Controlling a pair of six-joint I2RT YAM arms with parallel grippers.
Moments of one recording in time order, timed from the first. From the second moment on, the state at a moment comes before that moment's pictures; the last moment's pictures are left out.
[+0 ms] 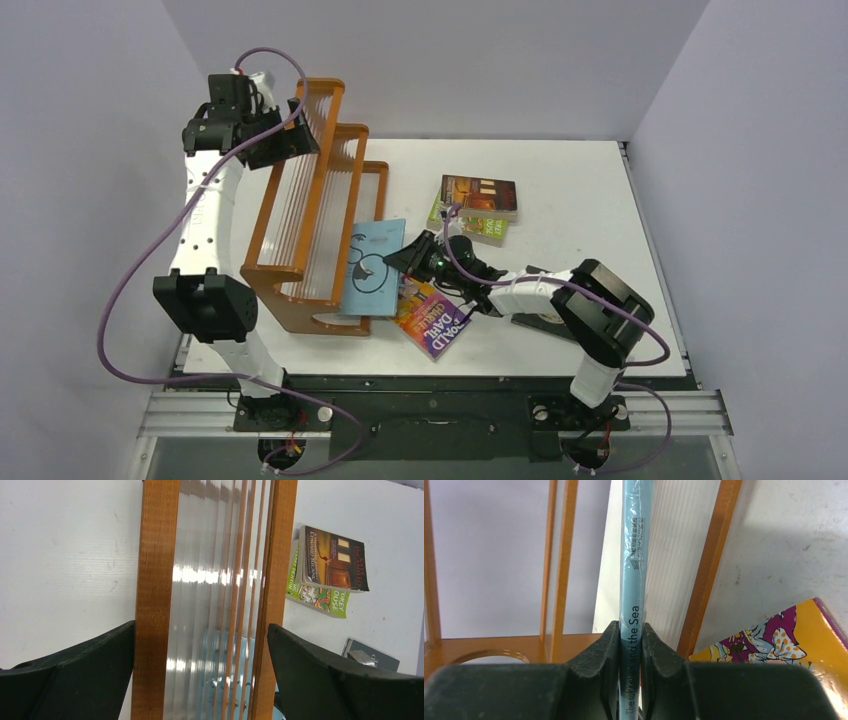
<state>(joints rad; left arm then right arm) 0.01 1.77 2.03 -1.00 0.22 -0.27 0.82 1.72 0.80 0.66 -0.11 1.14</state>
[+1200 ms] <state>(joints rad) -0.10 1.32 1.94 -1.03 0.01 -0.44 0.90 2.05 1.01 0.76 -0.05 1.20</state>
